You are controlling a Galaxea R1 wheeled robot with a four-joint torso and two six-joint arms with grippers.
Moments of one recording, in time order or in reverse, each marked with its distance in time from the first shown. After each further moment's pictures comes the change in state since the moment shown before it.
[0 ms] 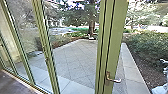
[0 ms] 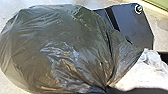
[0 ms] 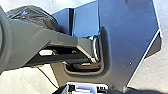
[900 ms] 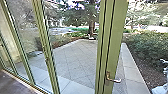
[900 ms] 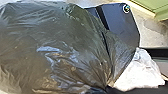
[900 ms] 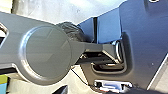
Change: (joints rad) left arm 0.010 -0.085 0.170 -0.002 0.011 0.000; right arm -0.011 -0.433 0.679 0.000 0.027 0.000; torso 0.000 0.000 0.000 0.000
